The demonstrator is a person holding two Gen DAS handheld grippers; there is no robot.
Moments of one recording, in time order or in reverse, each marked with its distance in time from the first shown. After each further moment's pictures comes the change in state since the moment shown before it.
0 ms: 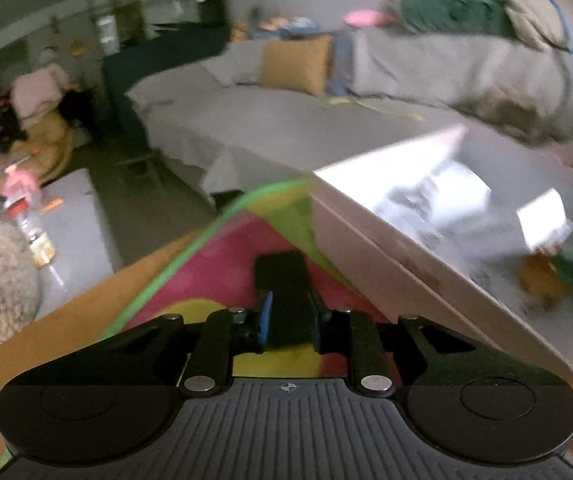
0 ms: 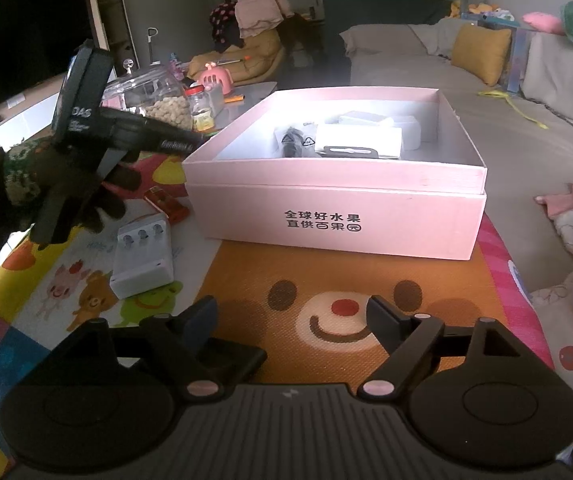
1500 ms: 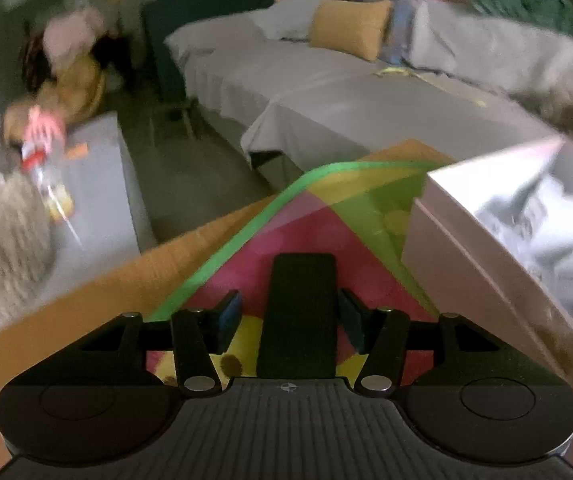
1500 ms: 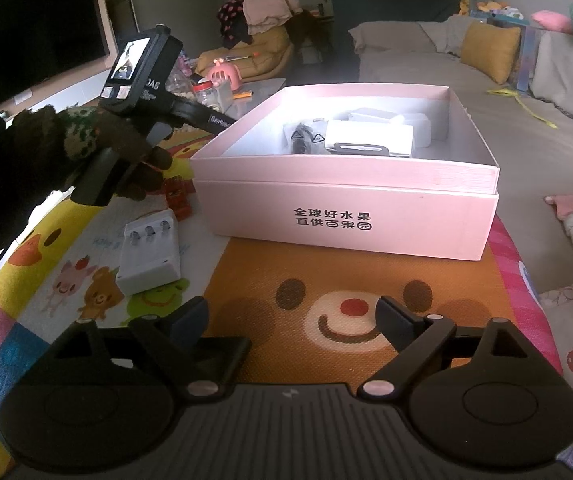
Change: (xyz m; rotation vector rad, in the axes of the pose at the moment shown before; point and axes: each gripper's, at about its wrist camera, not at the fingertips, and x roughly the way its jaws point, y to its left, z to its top) left arm 0.055 0.041 0.022 -0.142 0.147 0.062; right arm 0.002 0.001 0.000 -0.009 0.009 0.025
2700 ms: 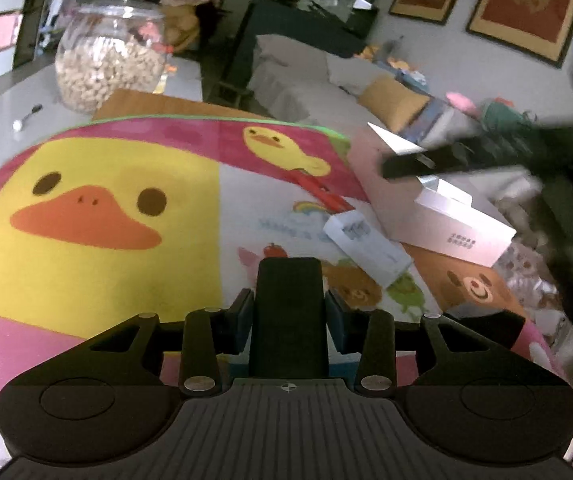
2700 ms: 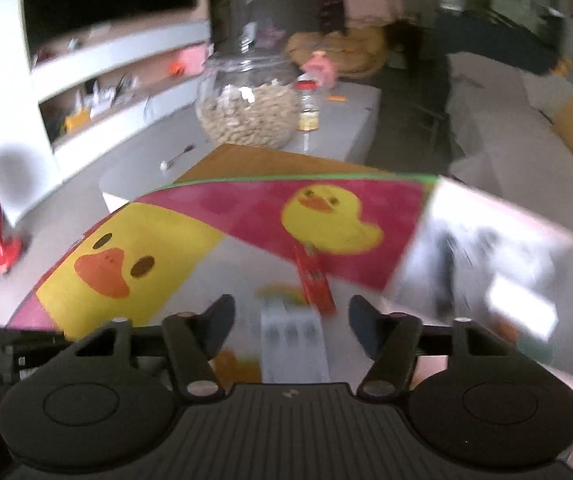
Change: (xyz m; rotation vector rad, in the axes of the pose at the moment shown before) left arm -0.235 -0.016 -0.234 -0.483 -0.154 -0.101; right arm 0.016 0.128 0.104 -0.314 0.085 0.109
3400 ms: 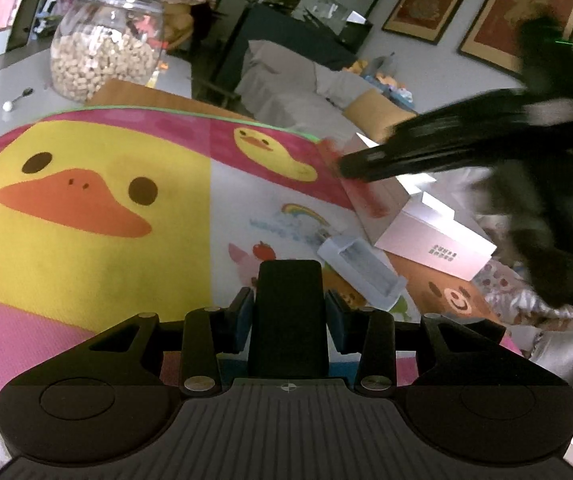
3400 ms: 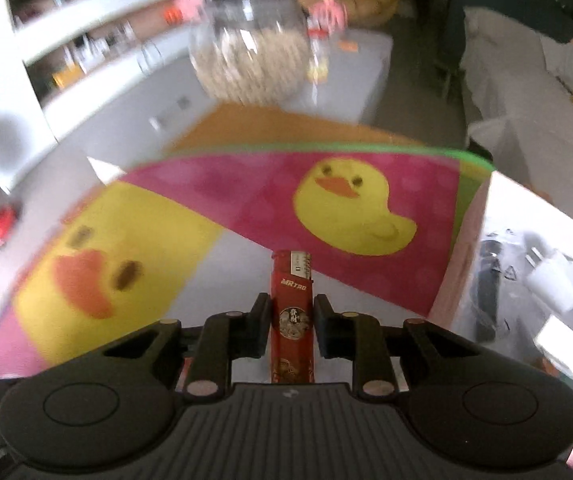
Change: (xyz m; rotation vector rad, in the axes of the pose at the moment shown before) left arm -0.002 0.011 -0.007 -0.050 -0.026 -0.071; right arm 0.043 0.011 0.027 0.030 0.138 0.020
